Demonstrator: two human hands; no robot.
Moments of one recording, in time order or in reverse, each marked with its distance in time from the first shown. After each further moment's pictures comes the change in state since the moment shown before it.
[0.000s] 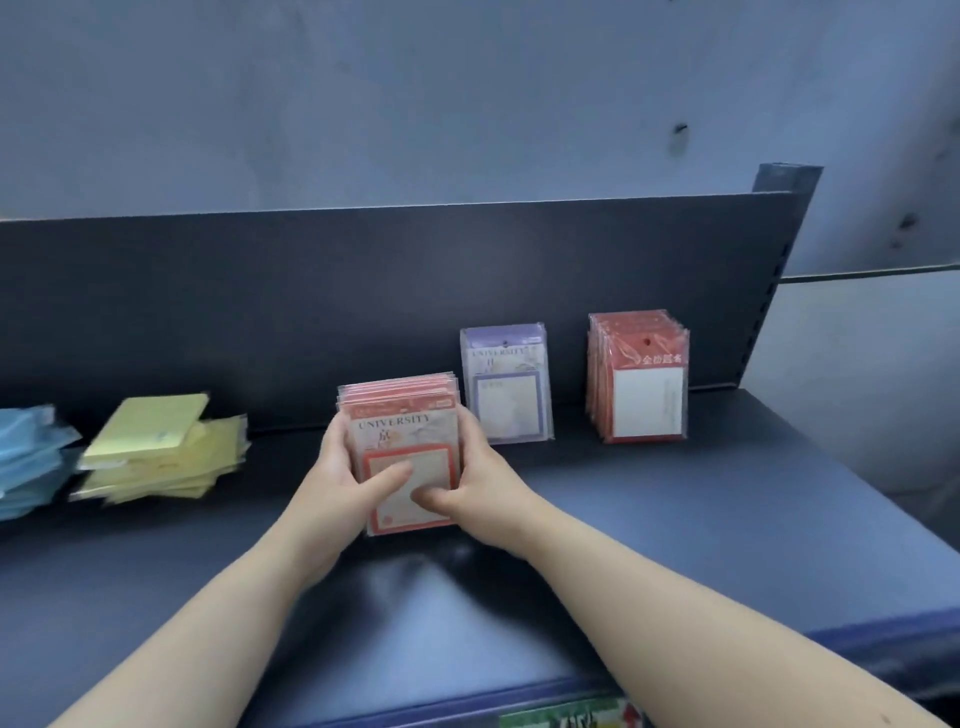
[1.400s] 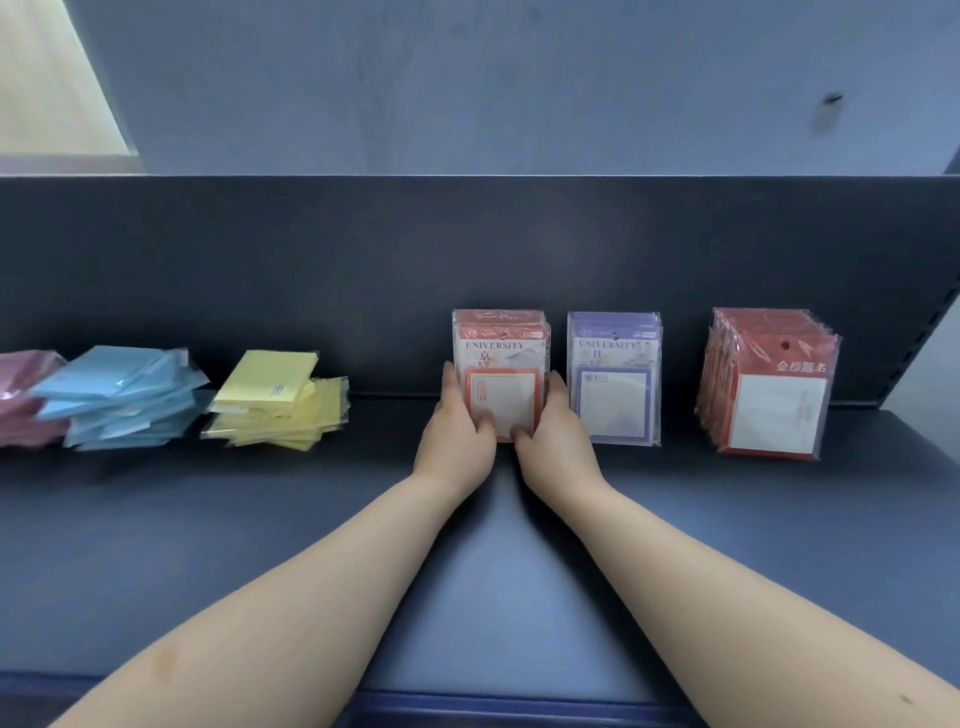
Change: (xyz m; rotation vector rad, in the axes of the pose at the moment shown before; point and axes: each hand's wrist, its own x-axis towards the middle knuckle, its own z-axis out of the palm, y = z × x) left_hand 0.052 -0.029 0.009 0.510 0.255 -0.107; right_hand 0.058 0.015 0.028 -0.402 0.289 0.079
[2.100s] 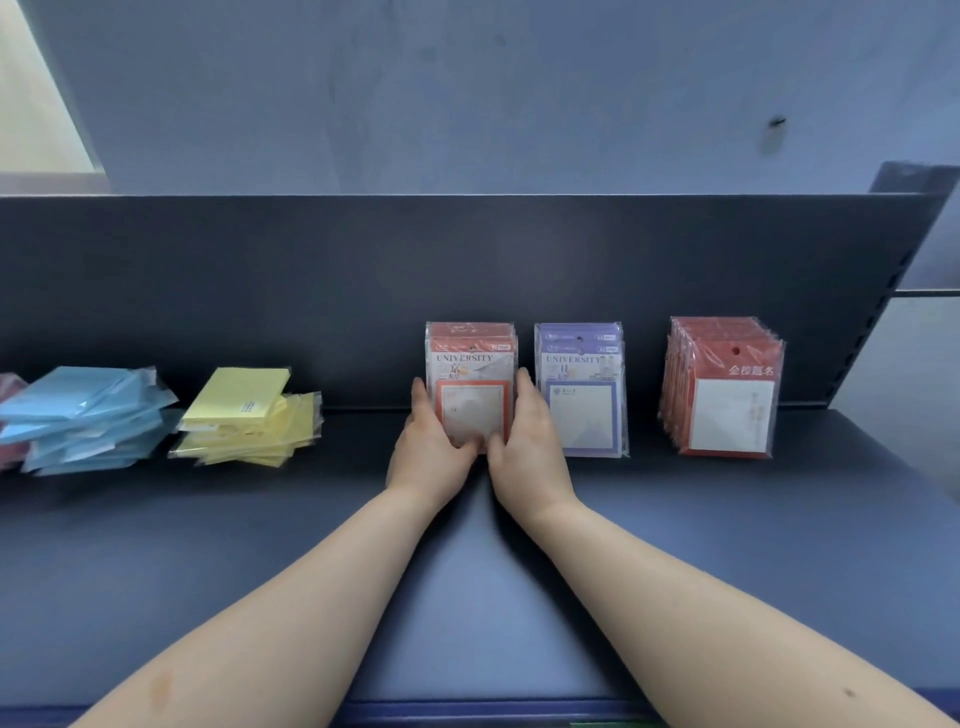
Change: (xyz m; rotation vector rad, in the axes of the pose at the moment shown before) left_hand 0.001 -0.001 0.002 0.088 0.024 0.000; right_hand -0.009 -0.001 -0.002 0.093 0.122 -0.167
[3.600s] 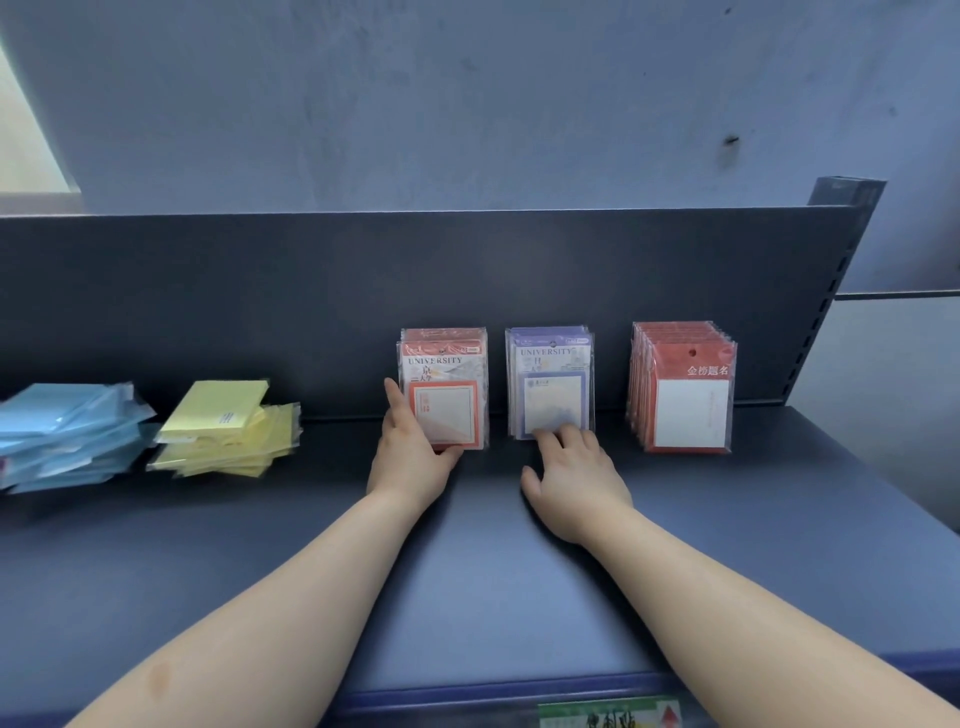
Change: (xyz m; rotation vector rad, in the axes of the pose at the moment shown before) left_hand -0.002 0.001 0.005 0.057 0.028 0.034; right_hand -0.020 0.030 -0.066 -0.774 -0.255 0.038
